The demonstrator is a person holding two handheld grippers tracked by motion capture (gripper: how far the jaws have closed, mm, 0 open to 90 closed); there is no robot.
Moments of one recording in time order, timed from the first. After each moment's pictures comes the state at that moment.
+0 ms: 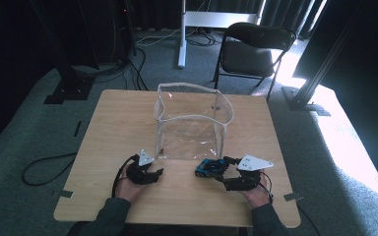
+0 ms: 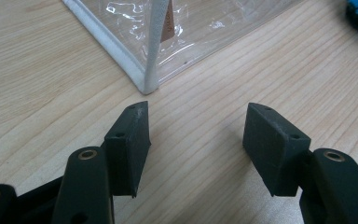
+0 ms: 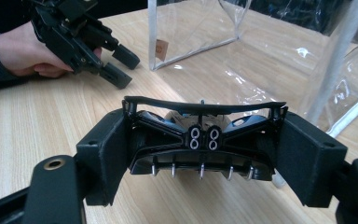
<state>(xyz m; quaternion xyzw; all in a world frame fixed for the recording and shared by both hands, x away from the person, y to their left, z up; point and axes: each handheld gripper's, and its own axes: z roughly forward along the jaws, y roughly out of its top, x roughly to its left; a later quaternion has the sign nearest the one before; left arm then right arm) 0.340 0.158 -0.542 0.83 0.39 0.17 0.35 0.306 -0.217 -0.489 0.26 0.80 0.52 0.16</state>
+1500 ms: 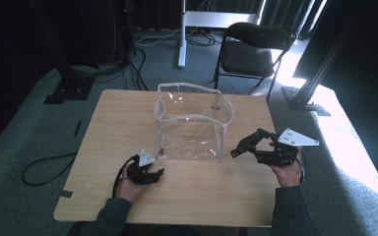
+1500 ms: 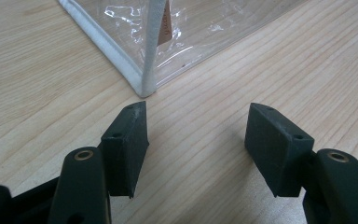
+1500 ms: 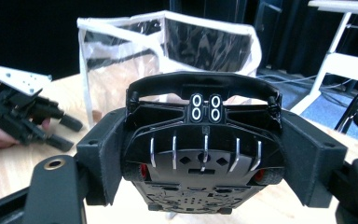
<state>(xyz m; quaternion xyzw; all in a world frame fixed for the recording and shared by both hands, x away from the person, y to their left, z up) 0.340 0.157 -0.544 0.83 0.39 0.18 0.36 0.333 -0.296 -0.404 0.30 0.74 0.56 0.23</state>
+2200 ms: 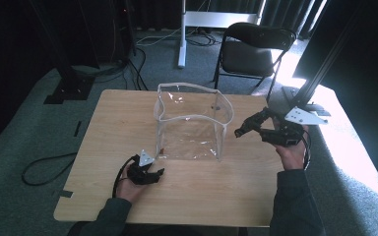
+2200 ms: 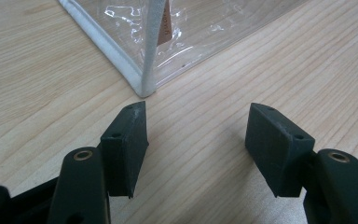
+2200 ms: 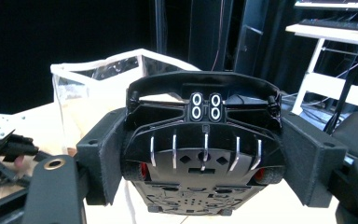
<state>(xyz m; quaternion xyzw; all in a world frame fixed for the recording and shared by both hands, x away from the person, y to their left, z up) 0.340 0.156 -0.544 0.83 0.39 0.18 0.36 0.364 -0.302 -0.360 0.31 0.72 0.57 0.26</state>
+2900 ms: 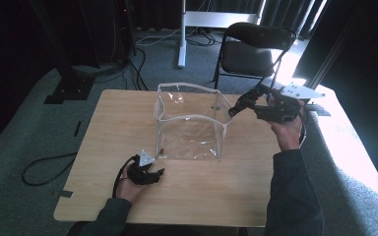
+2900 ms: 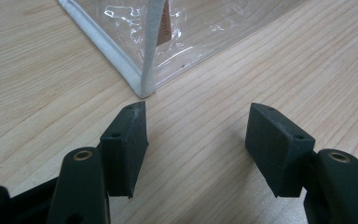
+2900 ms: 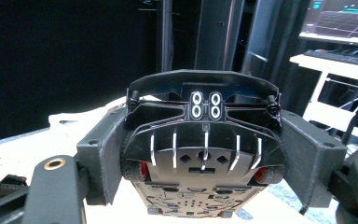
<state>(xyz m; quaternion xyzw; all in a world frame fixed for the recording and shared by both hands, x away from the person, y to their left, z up) 0.340 0.156 -0.544 0.83 0.39 0.17 0.36 0.399 -0.279 -0.305 0.27 0.72 0.59 0.27</state>
